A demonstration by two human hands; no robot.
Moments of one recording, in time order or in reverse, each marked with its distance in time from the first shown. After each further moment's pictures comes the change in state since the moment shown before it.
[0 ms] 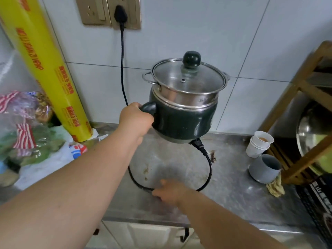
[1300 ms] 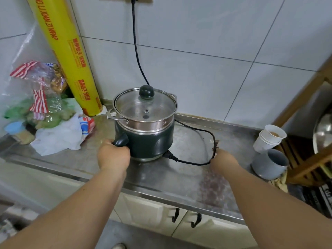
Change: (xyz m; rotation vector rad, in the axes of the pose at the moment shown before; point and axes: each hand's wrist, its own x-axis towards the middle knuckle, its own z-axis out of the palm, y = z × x) left_hand -0.079 -0.135 0.014 -0.059 0.432 -0.377; right_hand 0.040 0.117 -0.126 -0.396 0.516 0.162
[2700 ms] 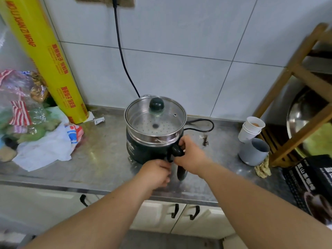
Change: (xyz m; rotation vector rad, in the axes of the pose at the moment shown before) left_hand -0.067 -0.004 0.037 0.164 -0.908 -0.109; right_hand -0.091 -0.074 -0.008 0.460 0.012 -0.349
